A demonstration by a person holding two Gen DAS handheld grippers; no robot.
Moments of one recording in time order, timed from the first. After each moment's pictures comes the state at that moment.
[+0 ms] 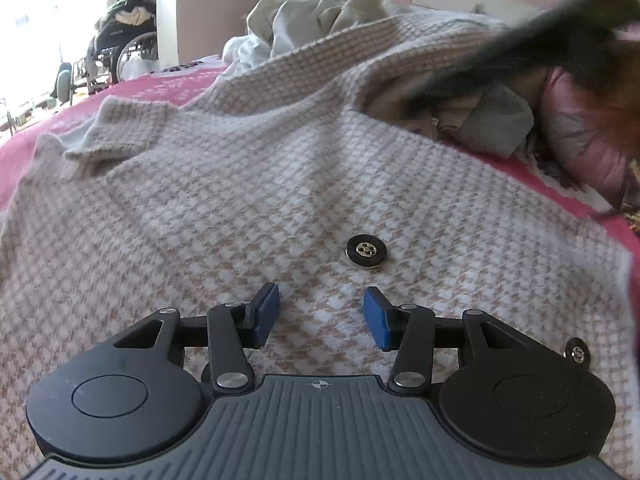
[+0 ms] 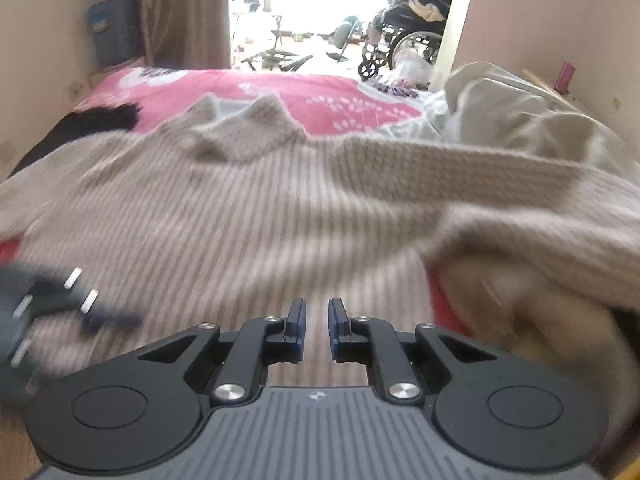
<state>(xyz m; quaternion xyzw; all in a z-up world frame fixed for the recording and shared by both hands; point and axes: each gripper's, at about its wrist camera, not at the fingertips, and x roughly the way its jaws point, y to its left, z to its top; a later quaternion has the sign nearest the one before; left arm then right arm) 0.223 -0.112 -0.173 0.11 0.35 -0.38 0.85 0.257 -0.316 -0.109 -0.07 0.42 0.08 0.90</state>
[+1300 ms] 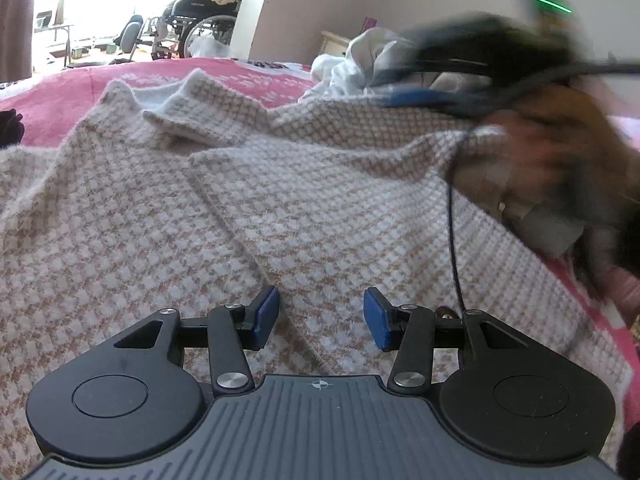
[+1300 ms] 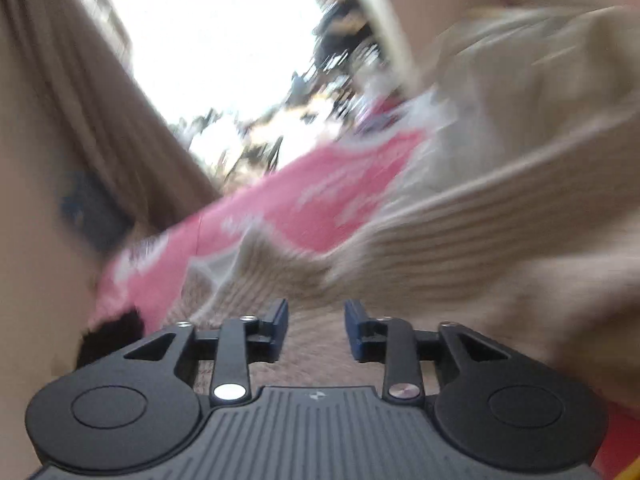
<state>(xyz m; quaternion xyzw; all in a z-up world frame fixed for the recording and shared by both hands) 0.270 -0.067 -0.173 -0.03 0.37 -0.32 0.87 0.308 -0.384 -0.097 0.24 0.32 0.05 0.92</state>
